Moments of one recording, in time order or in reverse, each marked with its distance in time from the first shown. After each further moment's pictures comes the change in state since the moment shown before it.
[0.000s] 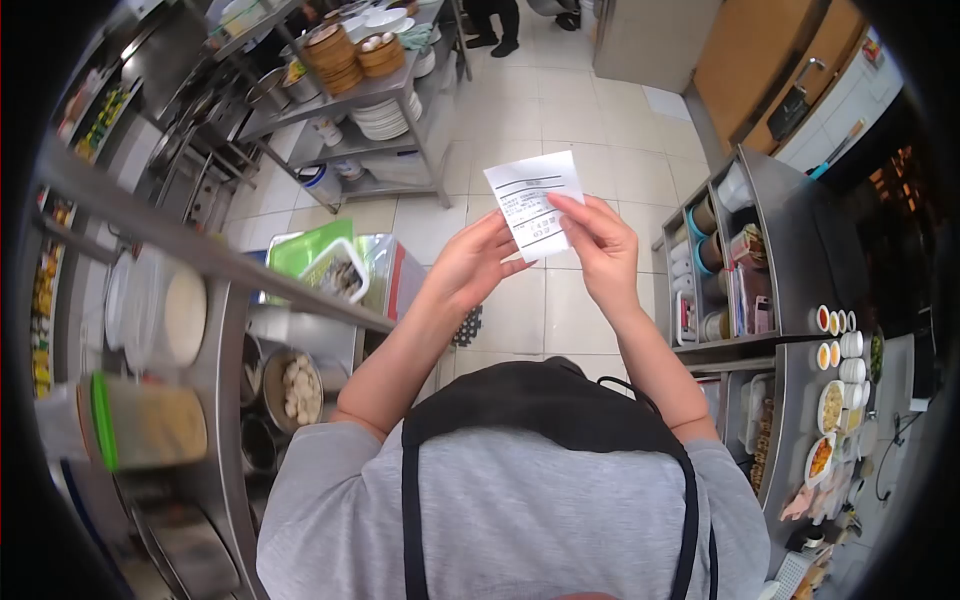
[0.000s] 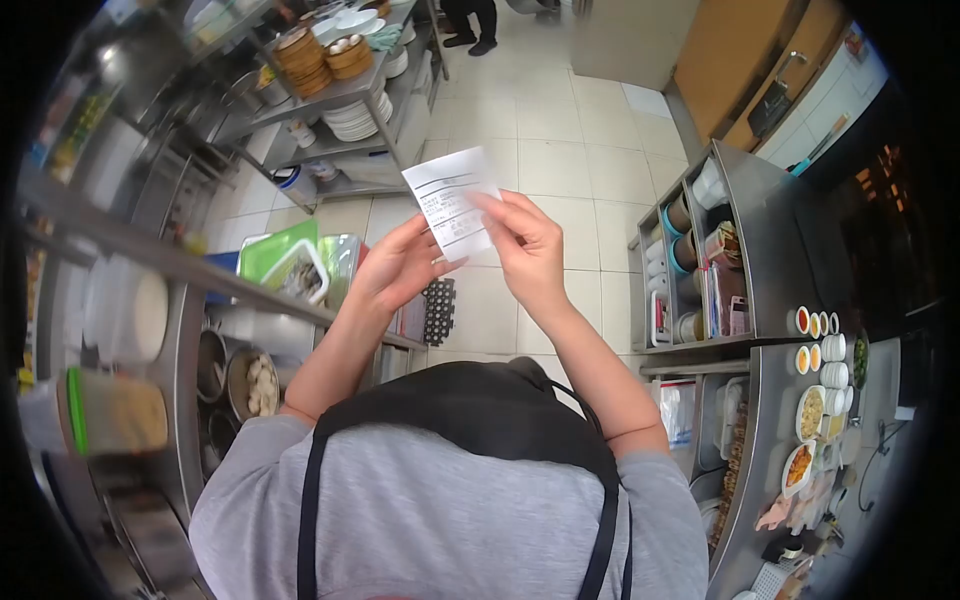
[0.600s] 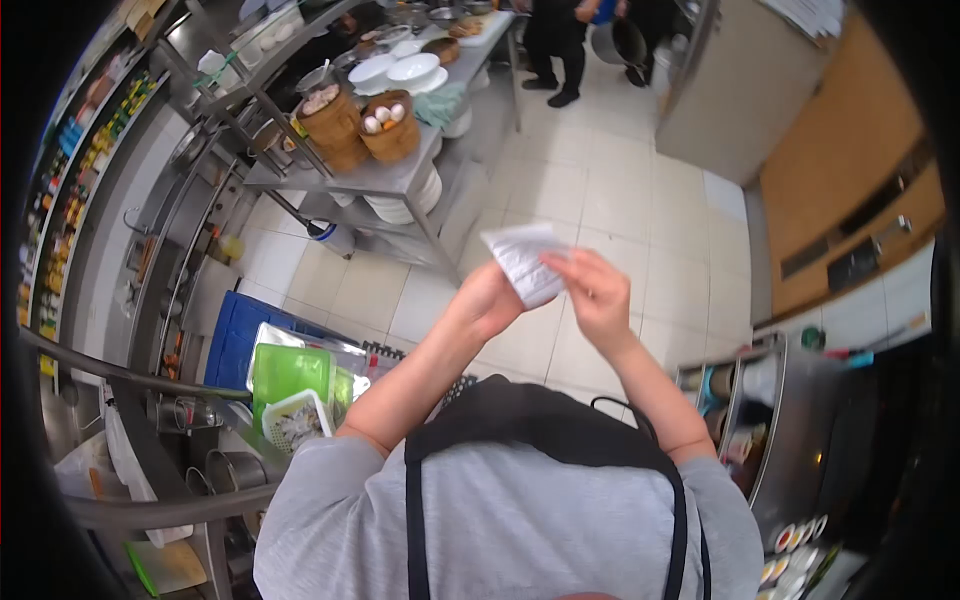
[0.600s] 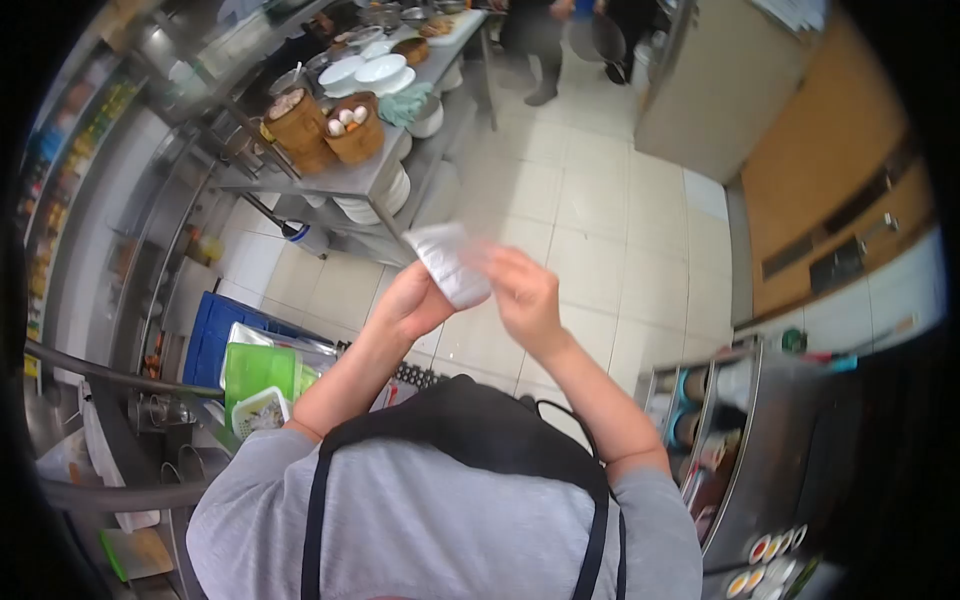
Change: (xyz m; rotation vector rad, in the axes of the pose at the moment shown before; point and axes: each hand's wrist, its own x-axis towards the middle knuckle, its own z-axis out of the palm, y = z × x) left_hand 0.370 0.128 -0.058 -0.142 0.114 0.087; right_hand 0.366 0.204 -0.045 -0.177 -0.288 -0.280
